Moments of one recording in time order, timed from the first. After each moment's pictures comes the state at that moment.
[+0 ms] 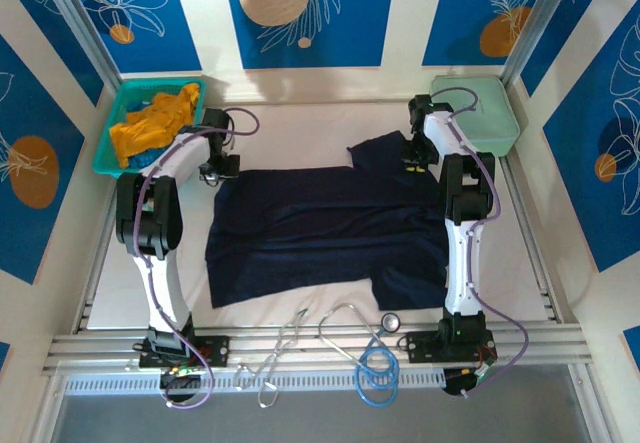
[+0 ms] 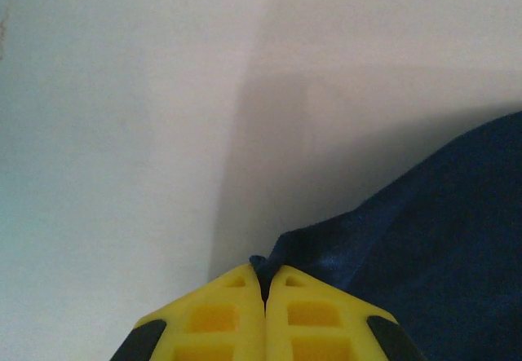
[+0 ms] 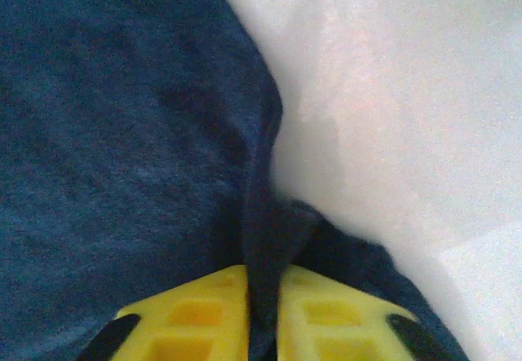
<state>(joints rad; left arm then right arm) -0.15 2.02 1.59 -0.84 -0.05 -0.13 0.05 2.43 2.10 -1.14 0.07 0.24</state>
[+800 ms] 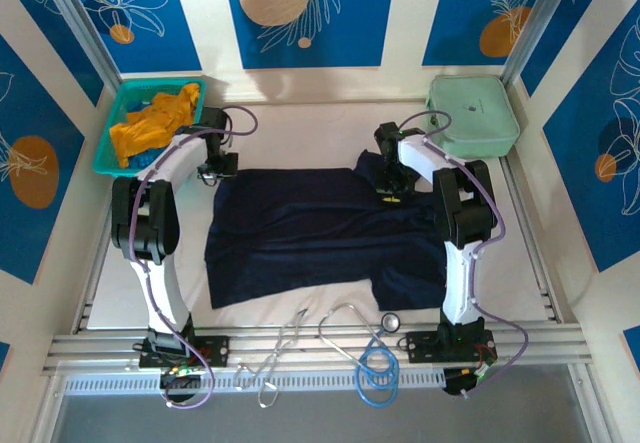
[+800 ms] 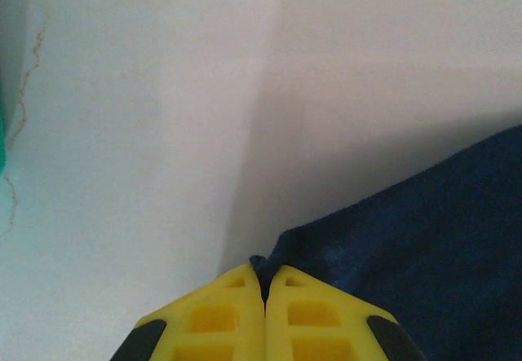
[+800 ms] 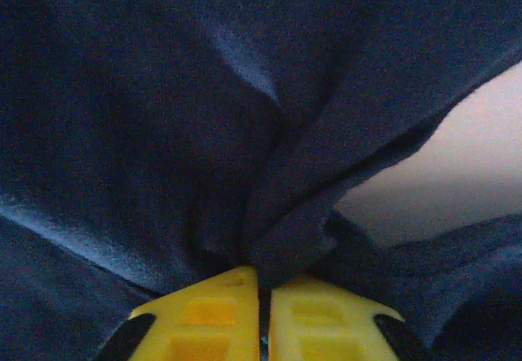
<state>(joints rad) -0.15 1.97 1.57 -0.82 -0.06 -0.13 0.27 2.11 1.59 -1.01 0.06 0.45</state>
